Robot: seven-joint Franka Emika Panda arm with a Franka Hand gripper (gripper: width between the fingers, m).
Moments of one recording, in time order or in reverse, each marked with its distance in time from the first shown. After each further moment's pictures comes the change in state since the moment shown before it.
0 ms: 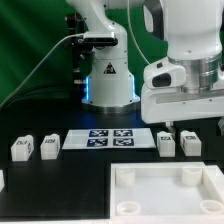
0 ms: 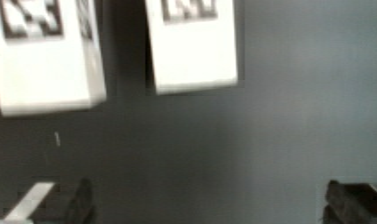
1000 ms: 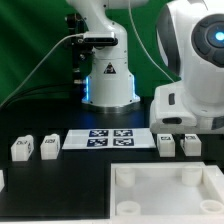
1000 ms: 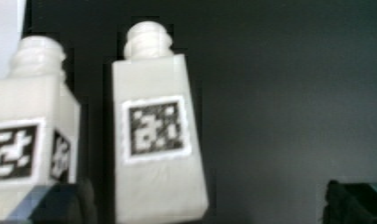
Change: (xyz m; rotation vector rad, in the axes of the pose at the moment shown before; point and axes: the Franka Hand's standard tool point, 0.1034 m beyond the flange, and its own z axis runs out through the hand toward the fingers) arm -0.013 -0.006 0.030 -0.023 -0.430 0.036
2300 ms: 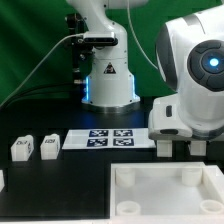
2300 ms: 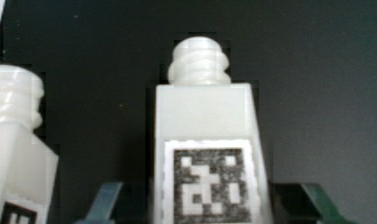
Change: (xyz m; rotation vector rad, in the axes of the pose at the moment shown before) arm -0.001 0.008 0.030 -0.007 -0.033 0.001
